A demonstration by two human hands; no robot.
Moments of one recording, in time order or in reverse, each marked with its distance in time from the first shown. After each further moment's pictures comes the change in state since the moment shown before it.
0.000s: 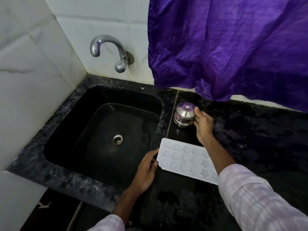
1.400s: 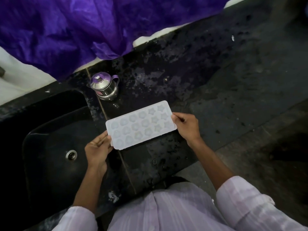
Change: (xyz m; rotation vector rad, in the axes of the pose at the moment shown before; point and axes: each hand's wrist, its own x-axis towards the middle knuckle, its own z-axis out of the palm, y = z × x) left_hand 0.029 0.039 -0.012 -0.279 -0.055 -0.436; right_hand -0.215 0.063 -0.138 -0.514 0.500 -0.063
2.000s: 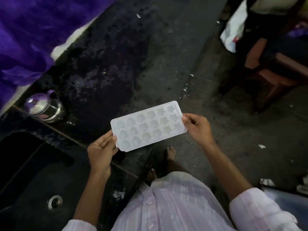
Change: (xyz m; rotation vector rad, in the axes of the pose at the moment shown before) left_hand -0.047 0.001 0.020 0.252 -0.603 0.089; right_hand -0.189 0.069 -0.036 0.150 0.556 0.298
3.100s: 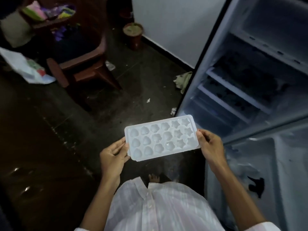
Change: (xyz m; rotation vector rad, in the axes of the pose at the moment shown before) left_hand -0.213 -0.082 0.362 0.681 -1.251 0.143; right_hand -0.290 0.193 -0.239 0.462 1.288 0.666
